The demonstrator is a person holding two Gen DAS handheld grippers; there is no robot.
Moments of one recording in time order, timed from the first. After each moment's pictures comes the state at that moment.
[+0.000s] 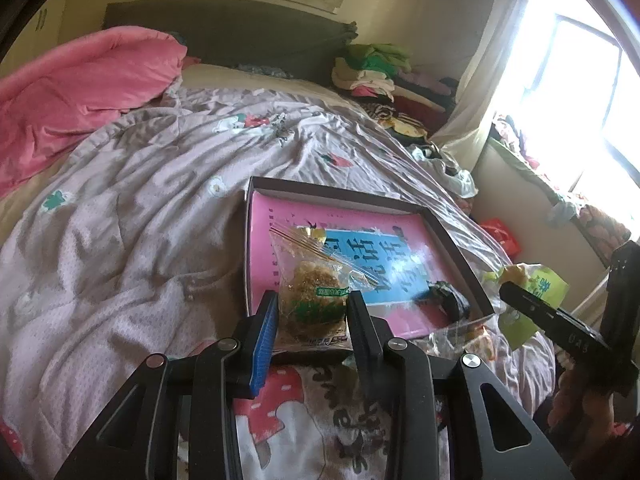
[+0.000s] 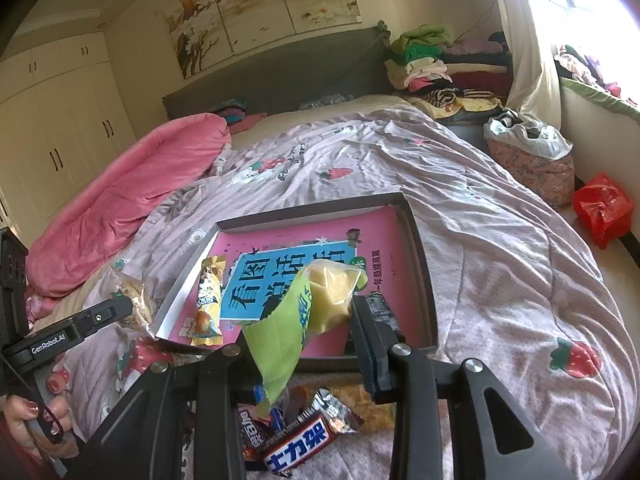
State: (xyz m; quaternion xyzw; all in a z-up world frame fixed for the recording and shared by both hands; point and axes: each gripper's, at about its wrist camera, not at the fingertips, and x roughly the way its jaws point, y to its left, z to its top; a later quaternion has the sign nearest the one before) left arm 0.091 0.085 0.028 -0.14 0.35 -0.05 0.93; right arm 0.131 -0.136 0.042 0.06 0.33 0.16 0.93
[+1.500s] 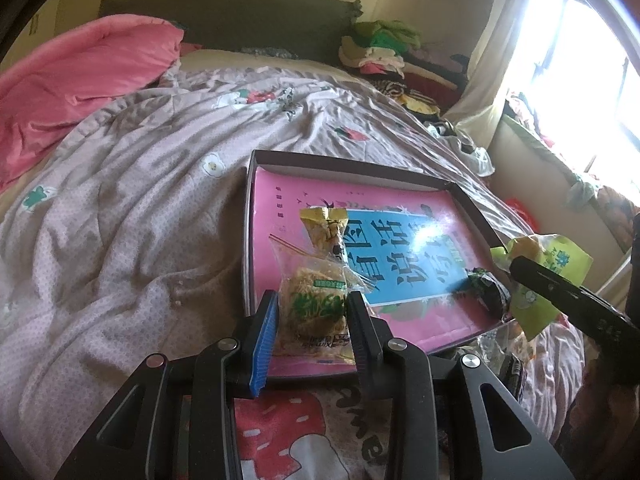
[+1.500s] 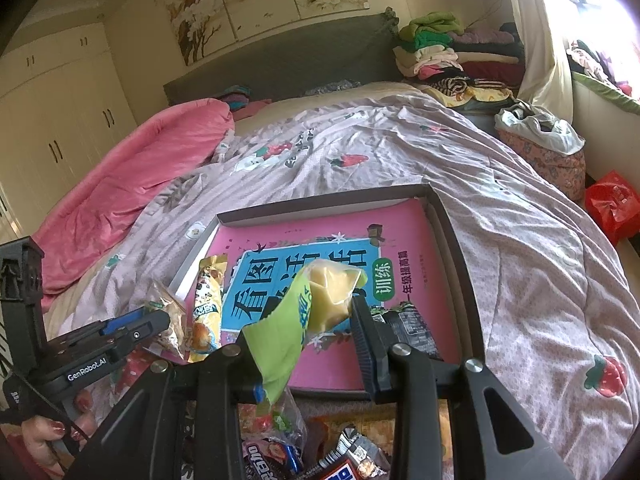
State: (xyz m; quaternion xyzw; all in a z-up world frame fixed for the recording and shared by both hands) left arm 0.135 0.079 -0.008 -0.12 0.38 -0.04 0.92; right arm 0.166 -0.111 0.023 0.05 0.36 0.17 0.92
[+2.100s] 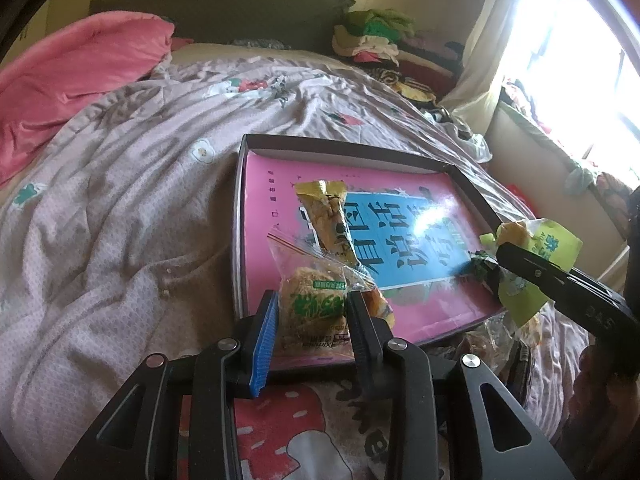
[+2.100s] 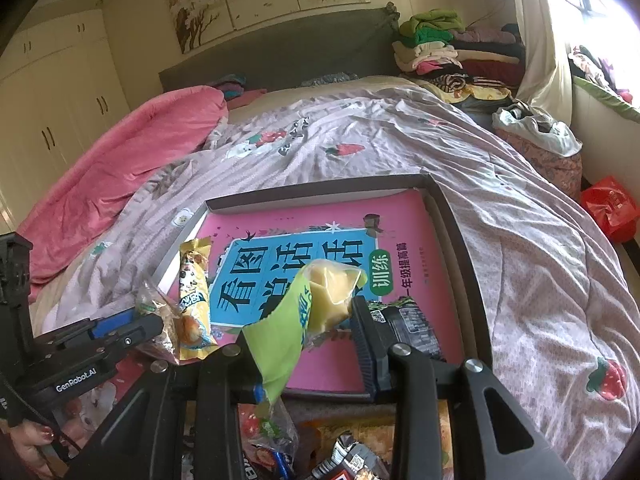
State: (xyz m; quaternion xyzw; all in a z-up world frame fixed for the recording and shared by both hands) left arm 0.138 0.074 -0.020 -0.11 0.40 -0.05 0.91; right arm 0.174 -0.102 0.010 0.03 0.37 0.16 0.91
